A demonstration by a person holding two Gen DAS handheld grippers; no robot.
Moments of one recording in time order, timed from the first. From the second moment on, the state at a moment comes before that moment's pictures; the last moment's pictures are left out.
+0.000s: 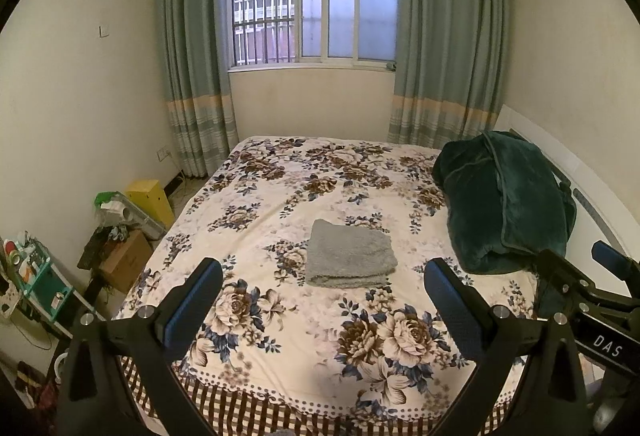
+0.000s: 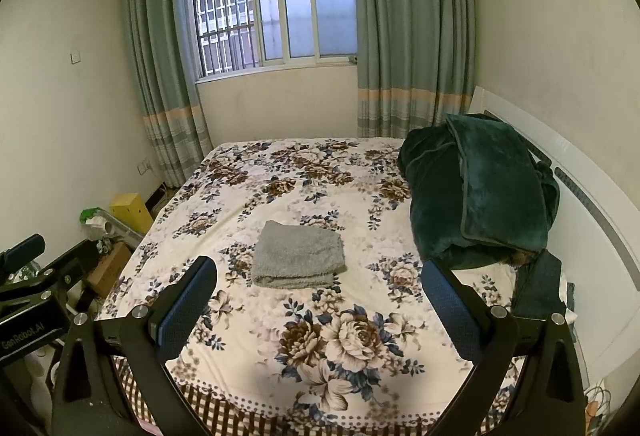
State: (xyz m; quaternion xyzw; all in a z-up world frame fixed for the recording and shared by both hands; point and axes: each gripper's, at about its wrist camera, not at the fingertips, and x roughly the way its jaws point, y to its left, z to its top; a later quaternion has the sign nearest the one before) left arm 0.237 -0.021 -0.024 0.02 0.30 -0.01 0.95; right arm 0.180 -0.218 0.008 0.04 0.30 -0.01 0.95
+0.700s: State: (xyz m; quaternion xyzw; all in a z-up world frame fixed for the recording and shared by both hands) left arm 0.222 -0.026 -0.023 0.01 0.30 0.01 0.96; right arm 0.184 -0.219 0.014 0.04 0.30 -0.01 0.95
